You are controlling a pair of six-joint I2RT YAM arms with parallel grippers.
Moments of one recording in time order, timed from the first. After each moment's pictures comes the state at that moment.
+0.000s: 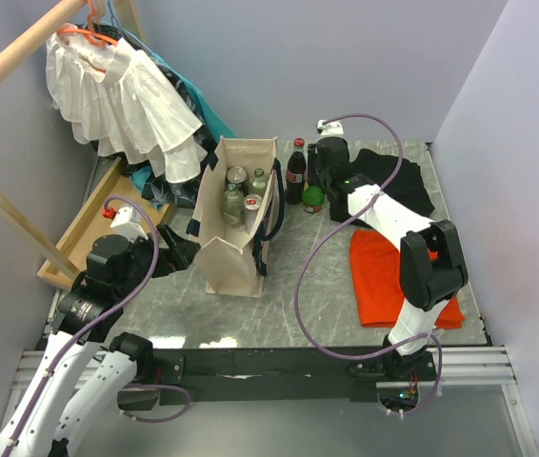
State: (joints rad) left arm -0.35 0.54 0.75 -0.59 0.07 -0.63; right arm 0.41 1.76 1.33 -0.04 0.28 0.17
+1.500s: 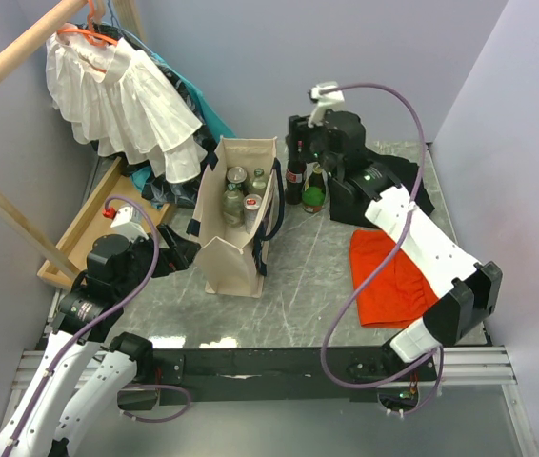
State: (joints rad) left arm -0.35 0.54 0.75 -0.59 0.07 -0.63; right arm 0.55 1.51 1.53 -0.23 0.22 0.11
